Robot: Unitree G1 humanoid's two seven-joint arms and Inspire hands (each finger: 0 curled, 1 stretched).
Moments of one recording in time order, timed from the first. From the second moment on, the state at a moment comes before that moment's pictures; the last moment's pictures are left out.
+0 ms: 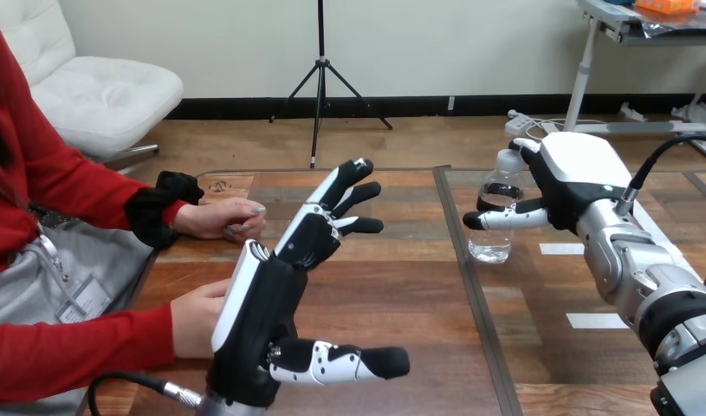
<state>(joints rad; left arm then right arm) -0.05 0.05 -0.14 0.59 -0.05 -1.24 -0.27 -0.92 -0.41 0.46 1.36 -0.72 -0.18 -0.30</state>
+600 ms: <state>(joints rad) 0.00 0.02 -0.13 0.55 0.01 -1.24 -0.22 -0.94 -0.40 0.46 1.36 -0.72 -0.16 -0.29</state>
